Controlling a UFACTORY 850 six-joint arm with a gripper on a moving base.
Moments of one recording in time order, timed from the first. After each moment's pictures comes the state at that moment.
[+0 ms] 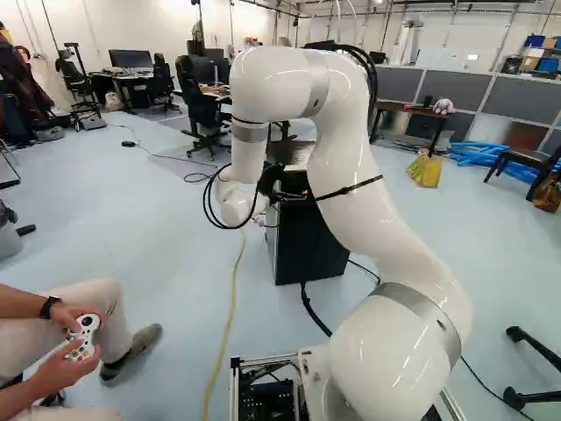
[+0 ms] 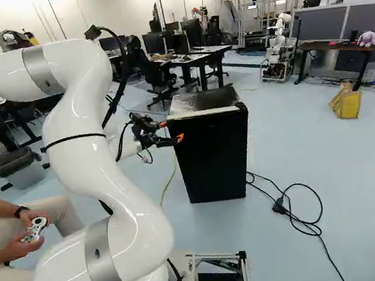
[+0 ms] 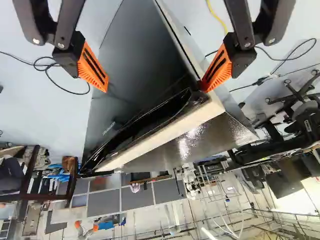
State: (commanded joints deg) arm 27.9 -42.6 -53.0 73.1 76.3 0.0
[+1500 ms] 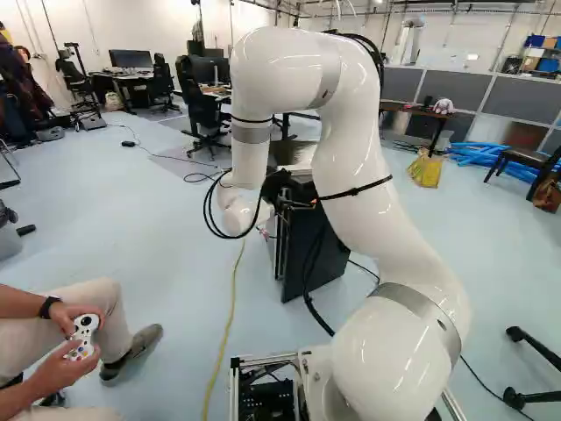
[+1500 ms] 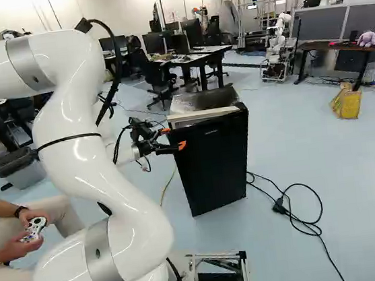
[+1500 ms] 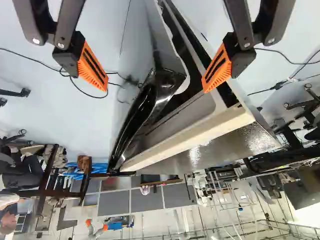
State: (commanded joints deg) arm 30.2 -38.1 -44.3 78.3 76.3 0.0
